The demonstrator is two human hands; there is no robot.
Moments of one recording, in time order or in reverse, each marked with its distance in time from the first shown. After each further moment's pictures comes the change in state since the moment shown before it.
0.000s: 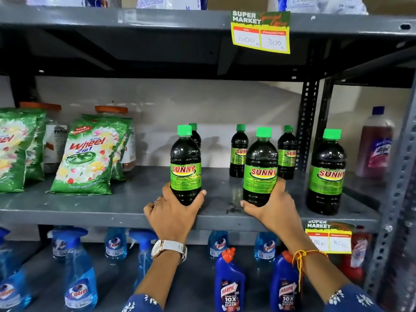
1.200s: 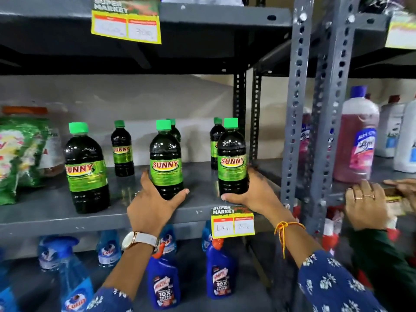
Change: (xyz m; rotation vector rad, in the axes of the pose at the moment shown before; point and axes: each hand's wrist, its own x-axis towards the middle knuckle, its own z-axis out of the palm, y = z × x) left_hand -0.059 0.134 0.032 -0.014 -0.243 0.032; right_hand 0.039 0.134 -0.107 0.144 -0.183 -0.062
